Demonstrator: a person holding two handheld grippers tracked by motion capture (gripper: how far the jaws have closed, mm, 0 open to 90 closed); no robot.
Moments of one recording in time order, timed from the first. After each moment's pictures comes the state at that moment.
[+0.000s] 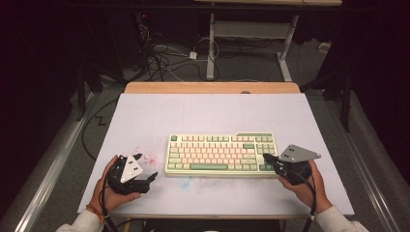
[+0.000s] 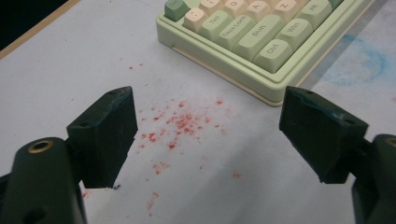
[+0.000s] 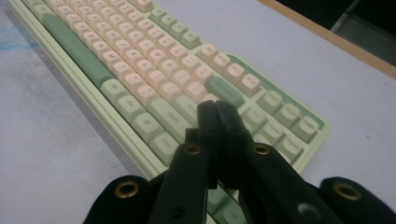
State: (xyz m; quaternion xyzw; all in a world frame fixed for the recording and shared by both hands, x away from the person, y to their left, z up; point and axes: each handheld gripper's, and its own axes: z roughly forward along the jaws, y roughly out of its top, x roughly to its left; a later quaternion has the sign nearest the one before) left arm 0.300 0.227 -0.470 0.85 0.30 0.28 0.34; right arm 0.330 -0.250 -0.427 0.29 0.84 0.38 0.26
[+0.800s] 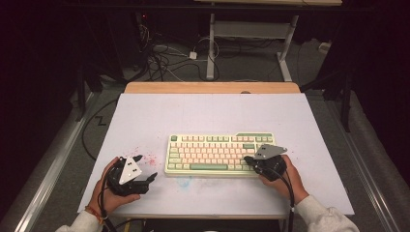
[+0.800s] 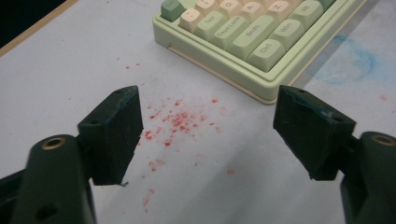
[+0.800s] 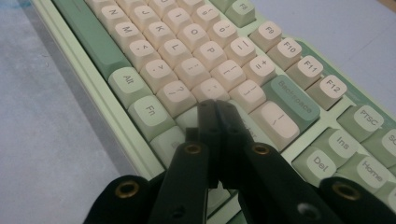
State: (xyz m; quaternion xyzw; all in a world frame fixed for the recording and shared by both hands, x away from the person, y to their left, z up) left arm 0.296 0.229 -0.469 0.85 0.30 0.27 0.34; right arm 0.357 -0.208 -0.461 0.26 0.88 0.34 0.22
